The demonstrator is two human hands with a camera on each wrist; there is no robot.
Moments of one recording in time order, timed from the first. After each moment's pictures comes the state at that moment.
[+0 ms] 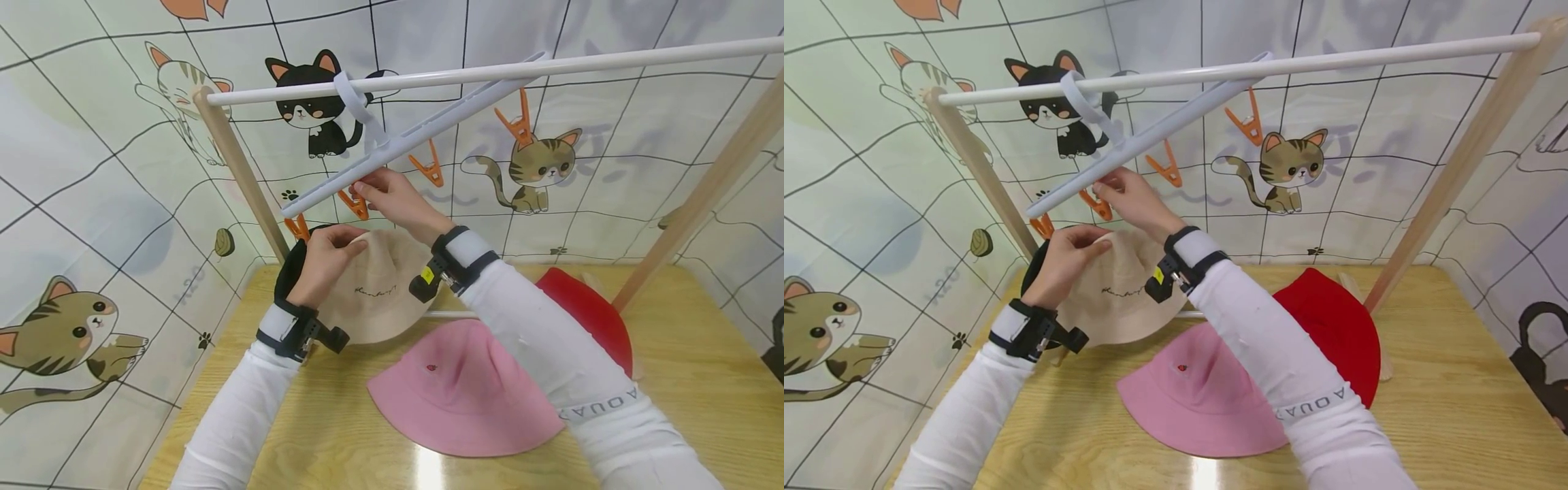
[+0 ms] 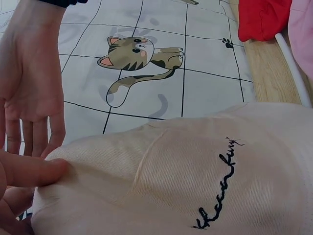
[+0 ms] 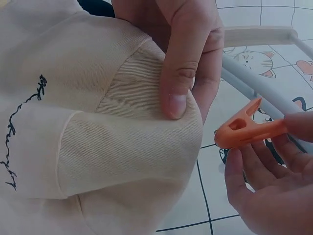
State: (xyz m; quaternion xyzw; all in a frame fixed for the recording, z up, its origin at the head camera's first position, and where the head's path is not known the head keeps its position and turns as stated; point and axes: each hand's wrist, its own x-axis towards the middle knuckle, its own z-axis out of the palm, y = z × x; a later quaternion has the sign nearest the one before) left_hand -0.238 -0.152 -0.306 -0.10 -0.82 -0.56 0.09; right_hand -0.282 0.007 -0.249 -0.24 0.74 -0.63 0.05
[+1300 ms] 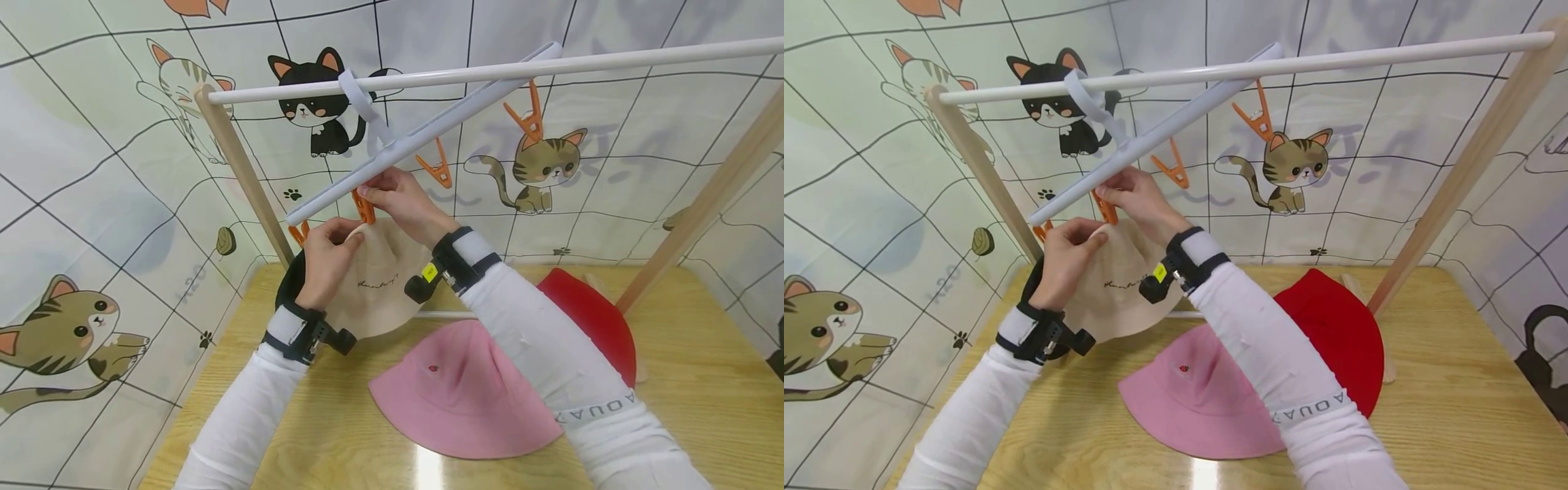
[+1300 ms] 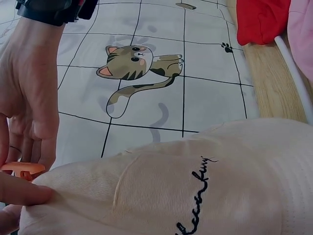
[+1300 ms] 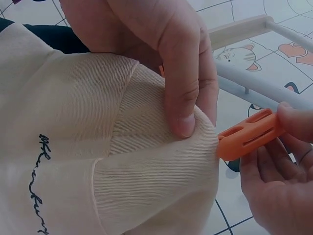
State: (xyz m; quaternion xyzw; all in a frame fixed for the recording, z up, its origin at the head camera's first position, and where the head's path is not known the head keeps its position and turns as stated) left_hand -0.232 -0.145 -0.304 -0.06 -0.81 -0.55 0.19; right_hand -0.288 0.001 -0.257 -0.21 0.62 -0.75 0.07
